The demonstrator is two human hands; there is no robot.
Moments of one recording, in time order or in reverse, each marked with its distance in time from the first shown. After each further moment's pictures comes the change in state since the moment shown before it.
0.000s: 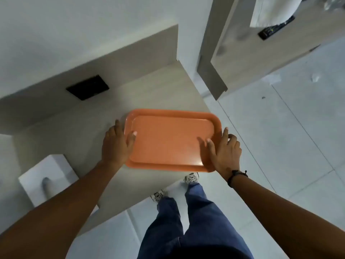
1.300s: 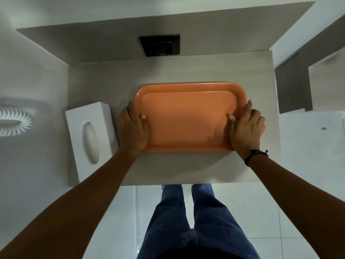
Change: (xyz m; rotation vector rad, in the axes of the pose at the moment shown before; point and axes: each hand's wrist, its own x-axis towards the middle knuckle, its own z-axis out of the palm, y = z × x) left_hand -0.043 -0.088 0.017 -0.043 0.180 -0.486; right_hand 0.093 -0.126 0.069 -0.158 0.088 -0.451
